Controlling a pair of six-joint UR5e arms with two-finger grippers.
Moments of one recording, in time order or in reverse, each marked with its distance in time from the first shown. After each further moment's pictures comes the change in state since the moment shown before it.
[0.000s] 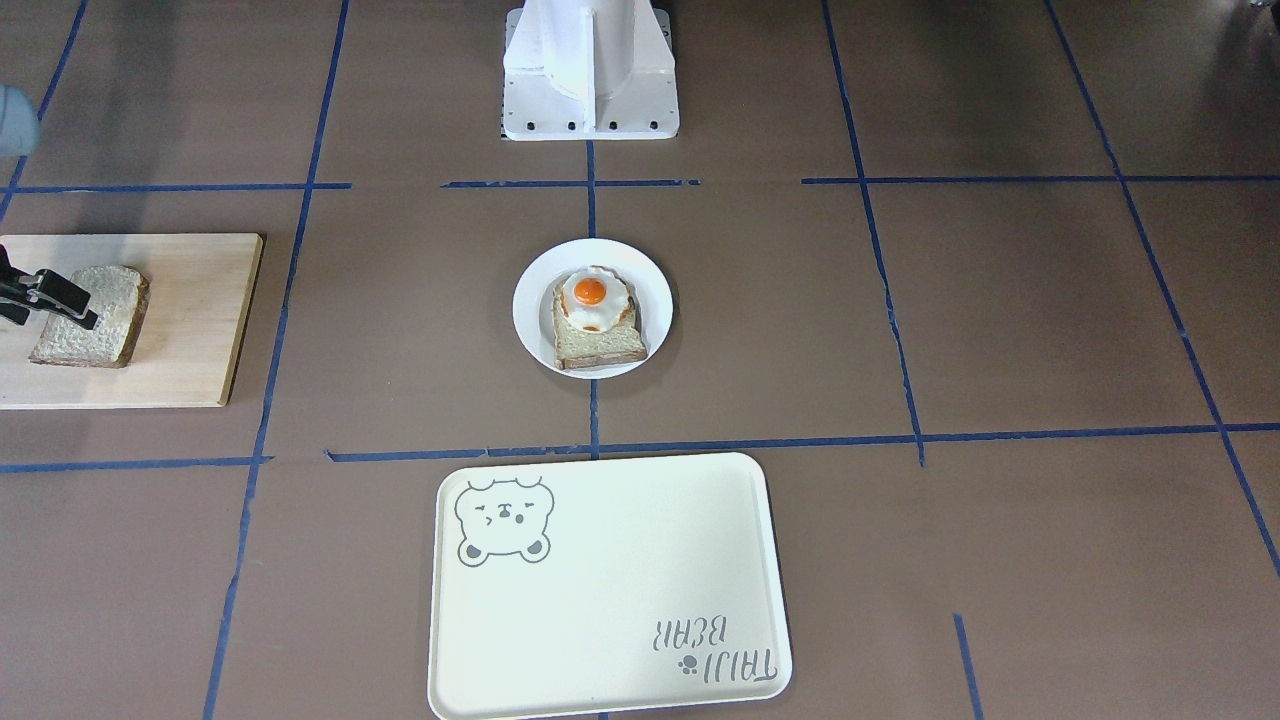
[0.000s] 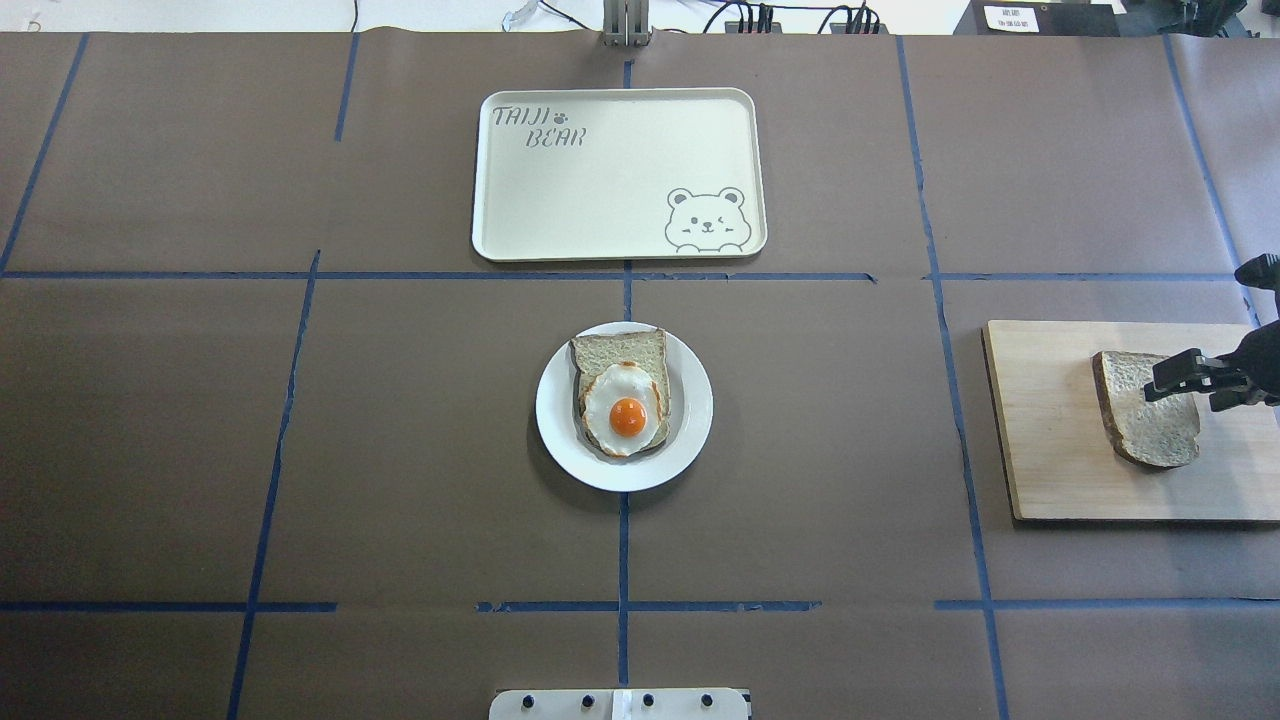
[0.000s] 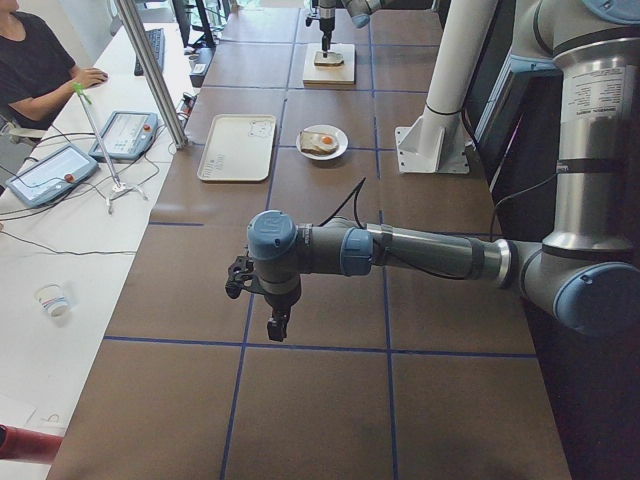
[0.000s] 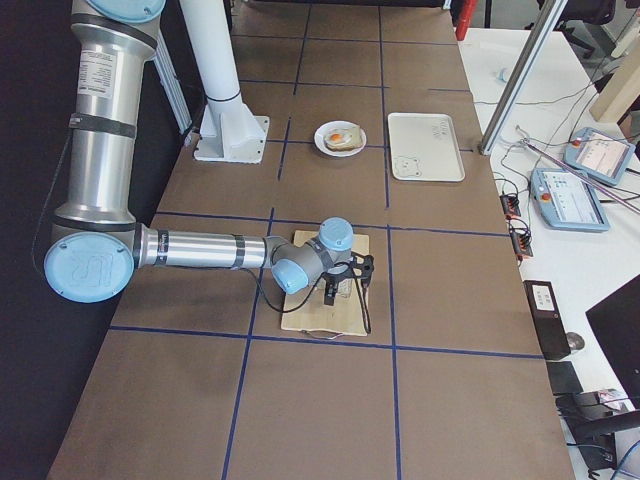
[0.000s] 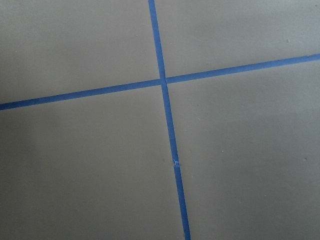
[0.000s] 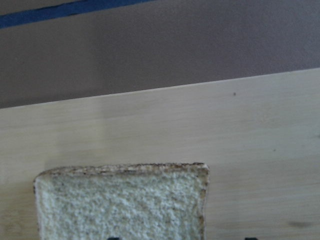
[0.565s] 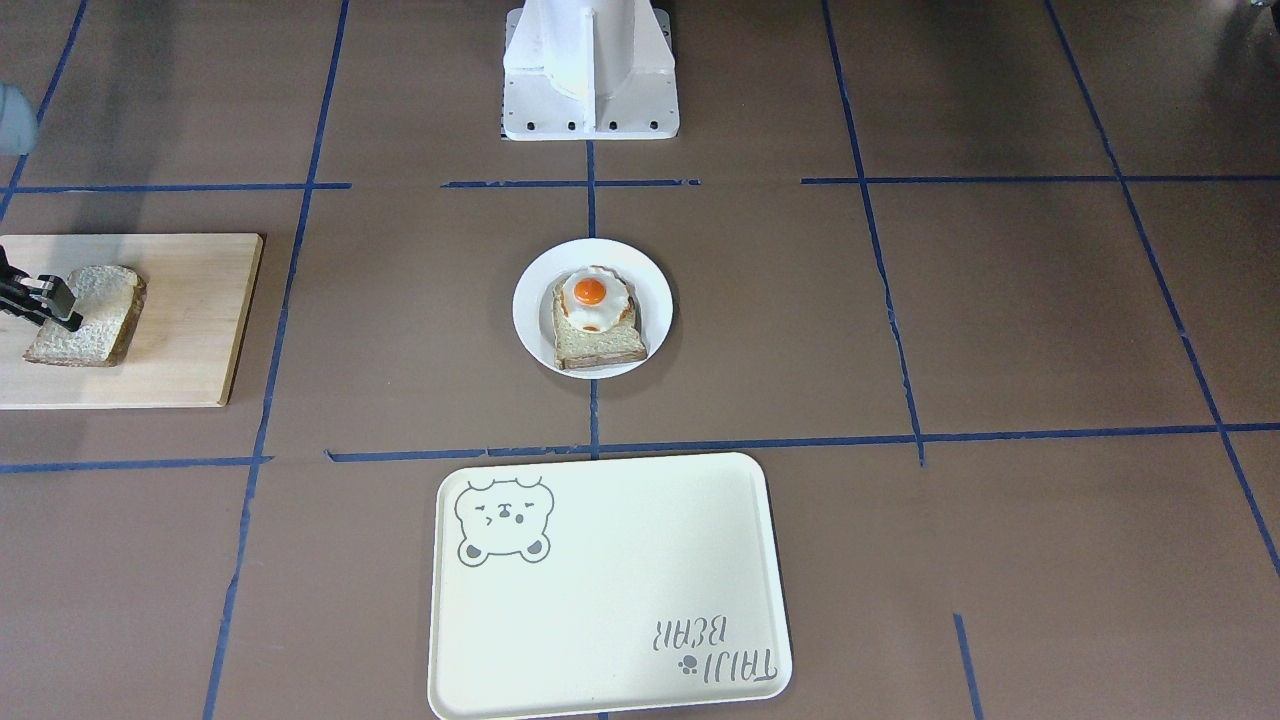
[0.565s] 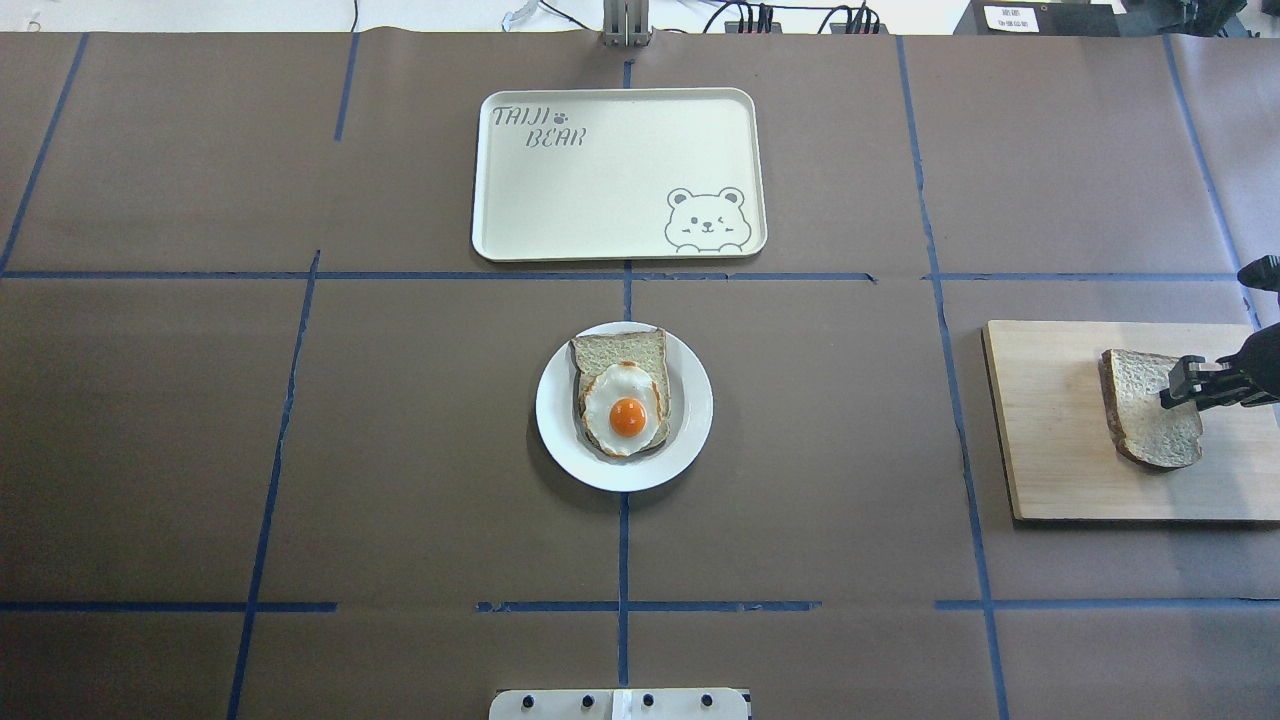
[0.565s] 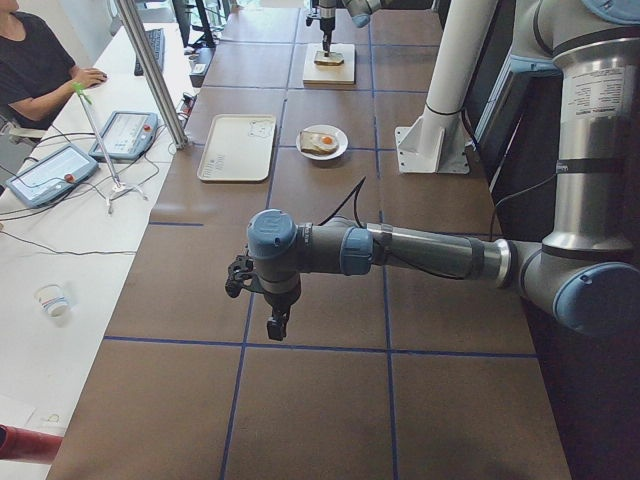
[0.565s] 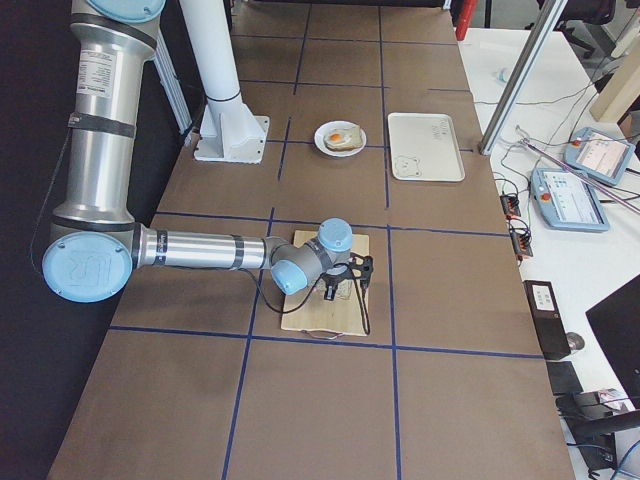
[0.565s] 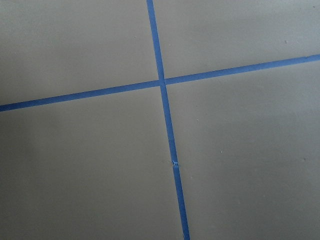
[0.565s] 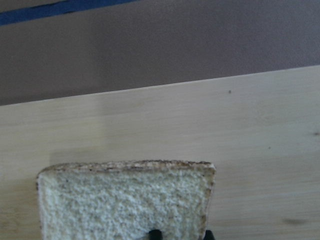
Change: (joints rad) left arm 0.000 -0.001 -0.002 0.001 0.000 0.000; right arm 0.001 -0.005 0.001 0.001 0.001 -0.005
